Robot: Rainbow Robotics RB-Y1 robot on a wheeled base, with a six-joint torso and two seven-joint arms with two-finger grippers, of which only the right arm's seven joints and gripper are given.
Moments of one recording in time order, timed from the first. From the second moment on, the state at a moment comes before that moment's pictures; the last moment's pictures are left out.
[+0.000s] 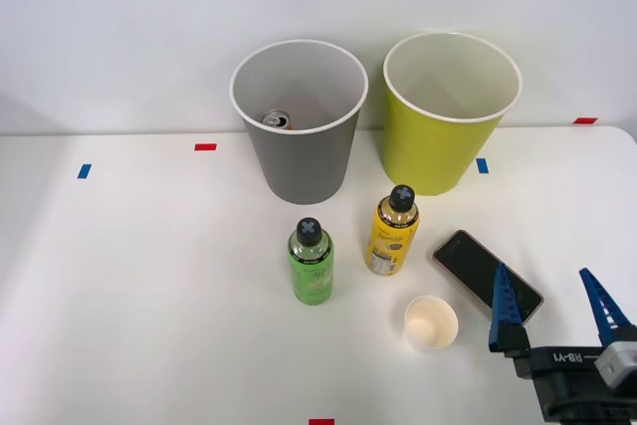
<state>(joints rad) 0.66 -0.24 0.17 -1.84 -0.17 -0.62 1.49</state>
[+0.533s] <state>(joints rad) 0.79 -0.43 0.35 -1.78 -0.33 -0.84 1.86</state>
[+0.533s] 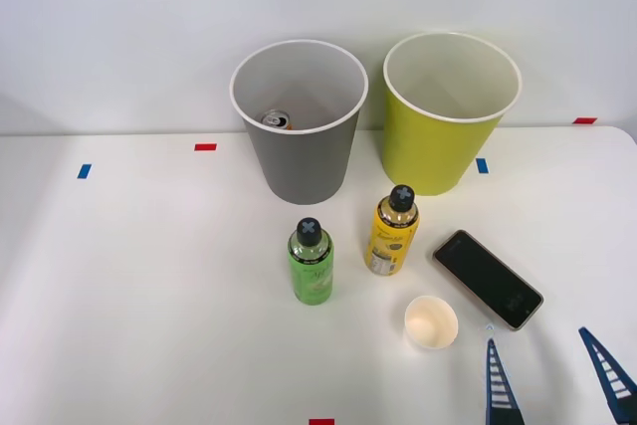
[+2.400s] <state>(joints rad) 0.94 -0.44 0.45 -1.78 -0.31 -0.88 1.88</state>
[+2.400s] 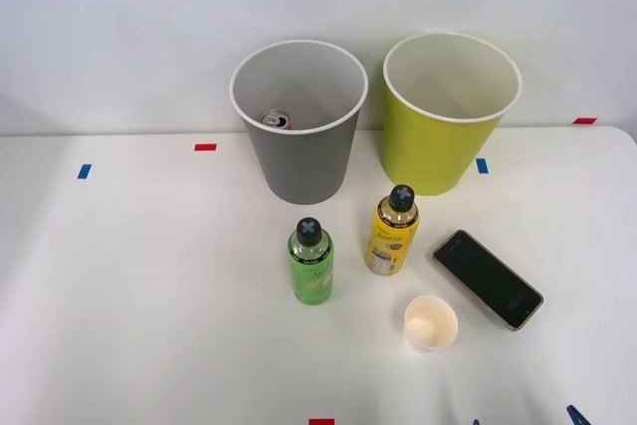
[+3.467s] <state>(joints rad) 0.94 -0.44 0.45 -1.78 -0.31 -0.88 1.88</state>
